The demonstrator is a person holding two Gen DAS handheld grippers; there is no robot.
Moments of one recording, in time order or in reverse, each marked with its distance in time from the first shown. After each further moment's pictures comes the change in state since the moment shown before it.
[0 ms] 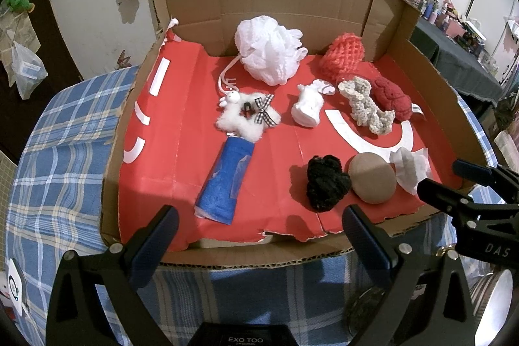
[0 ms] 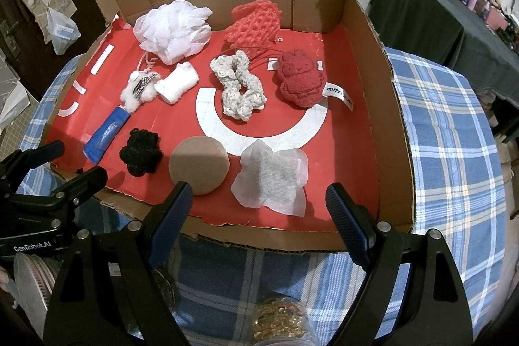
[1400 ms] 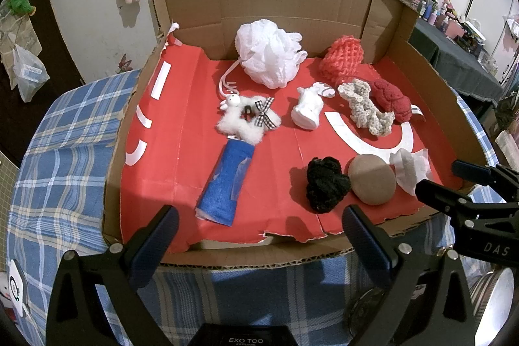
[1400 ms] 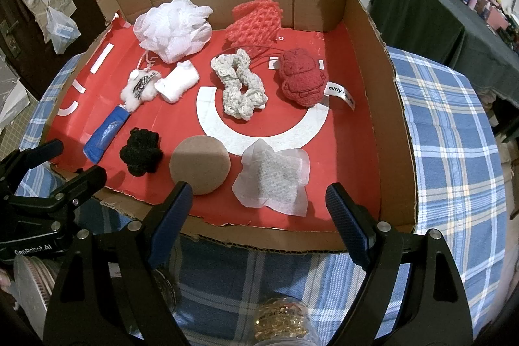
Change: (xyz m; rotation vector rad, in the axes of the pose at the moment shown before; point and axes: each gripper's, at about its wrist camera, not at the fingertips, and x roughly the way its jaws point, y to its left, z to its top) left arm -0.002 0.000 0.000 0.004 -0.015 0.006; right arm 0.001 0.001 -0.001 -0.002 0.004 -0.001
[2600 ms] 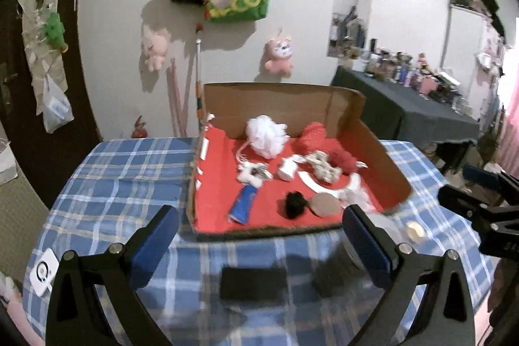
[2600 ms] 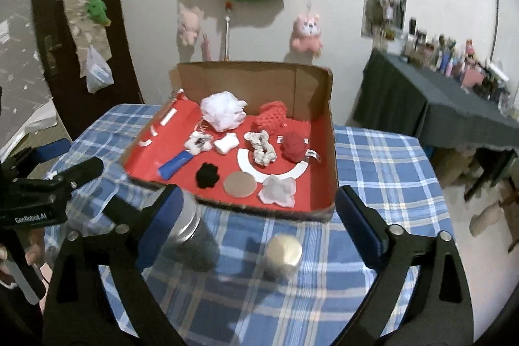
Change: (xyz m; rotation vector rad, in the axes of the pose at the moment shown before) left arm -0.153 0.012 -0.048 -0.024 -0.353 -0.013; right arm -0.174 0.025 -0.081 -0.088 -0.415 -0.009
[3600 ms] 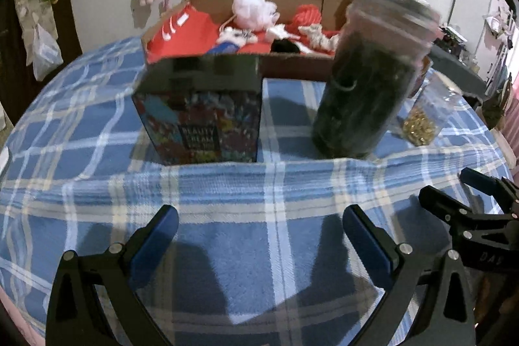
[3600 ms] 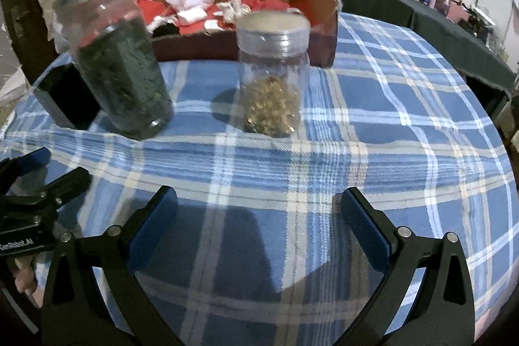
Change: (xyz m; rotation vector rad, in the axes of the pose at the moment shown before) left arm 0.051 -0.029 -0.158 0.007 0.210 -0.009; right arm 0.077 -0.009 -0.151 0.089 0.250 -0.101
